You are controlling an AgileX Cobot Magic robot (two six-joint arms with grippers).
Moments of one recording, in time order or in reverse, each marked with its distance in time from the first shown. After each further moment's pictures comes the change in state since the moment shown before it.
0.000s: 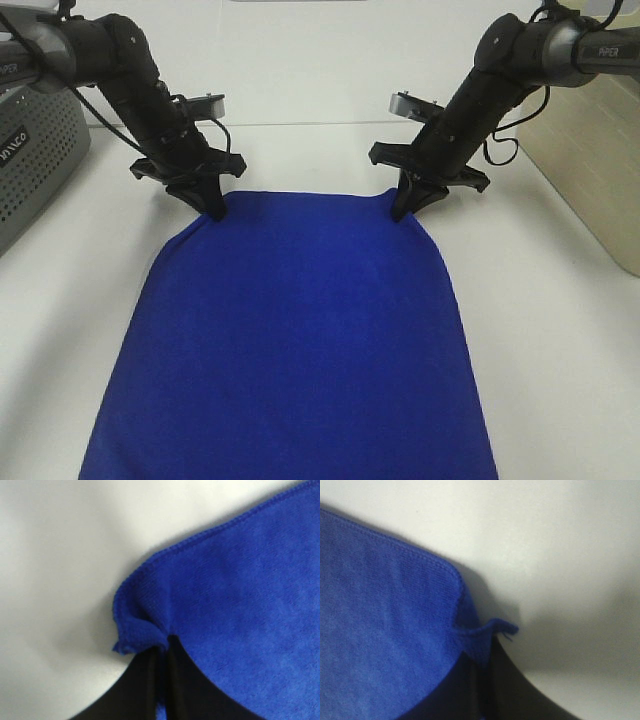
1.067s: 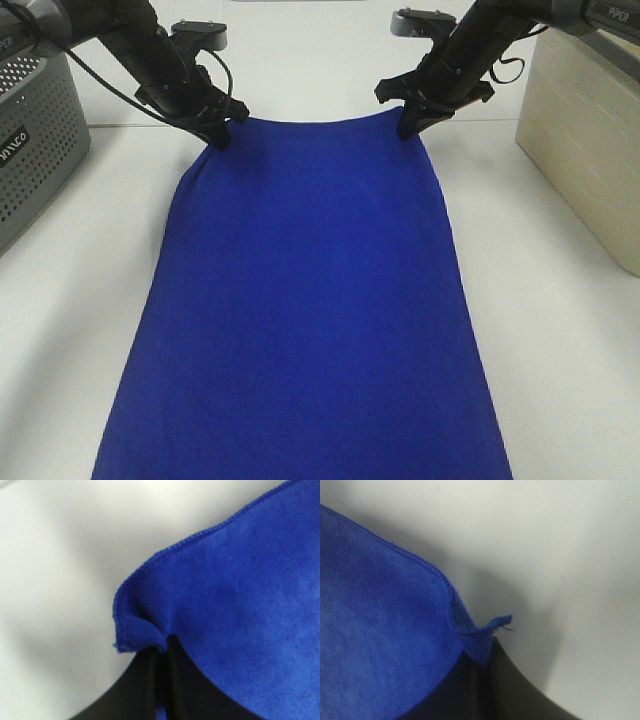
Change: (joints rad) left arm -0.004 0.014 -0.228 0.082 -0.134 0.063; right arm 0.000 0.009 -0.298 -0.140 -0.075 -0.089
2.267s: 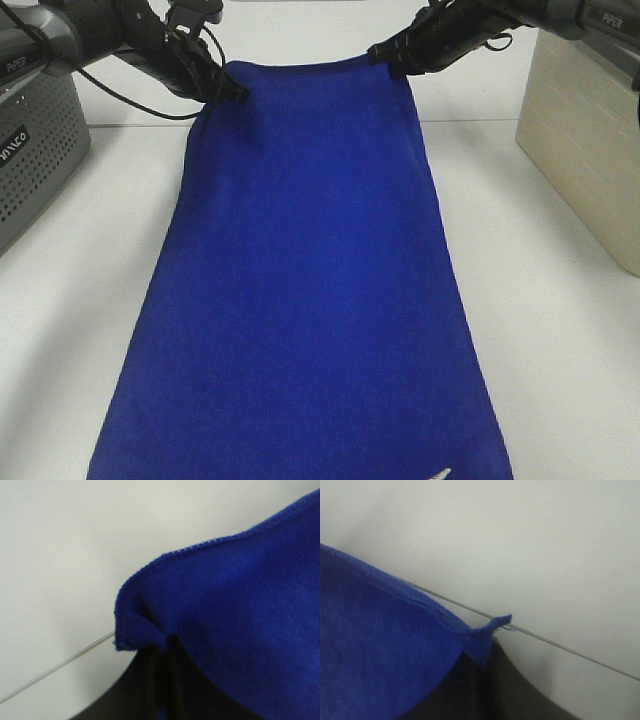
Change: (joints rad) left arm -0.001 0.043 0.000 0.105 -0.453 0.051; right arm 0.000 0.027 -0.019 0.089 -0.414 -0.160
